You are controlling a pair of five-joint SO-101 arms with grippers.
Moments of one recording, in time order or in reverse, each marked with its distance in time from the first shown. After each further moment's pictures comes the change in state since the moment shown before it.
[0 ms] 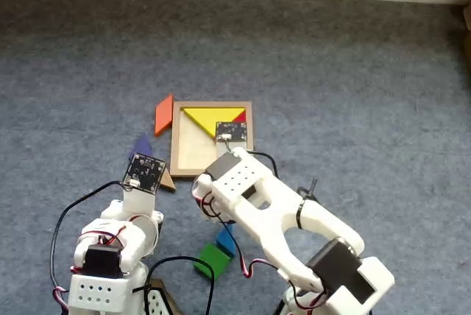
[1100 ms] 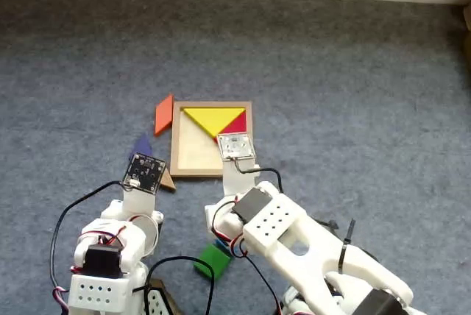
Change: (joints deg) left arm 0.0 0.0 0.0 0.0 0.0; right arm -2.9 -25.0 20.0 -10.5 5.6
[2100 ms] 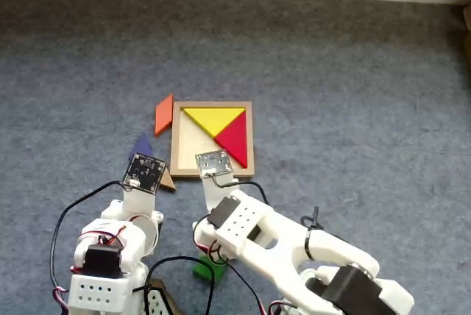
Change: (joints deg) left arm 0.0 0.0 0.0 0.0 0.0; right arm -6.9 14.6 -1.7 -3.8 -2.5
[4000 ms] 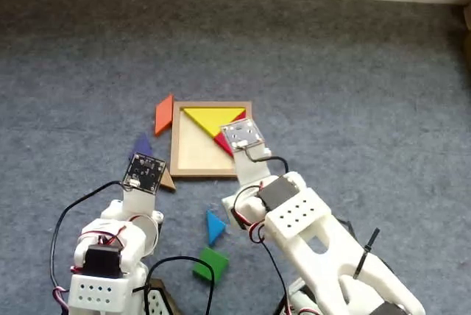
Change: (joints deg) left arm 0.0 0.0 0.0 0.0 0.0; right arm 17.2 -20.1 1.4 7.2 25.1
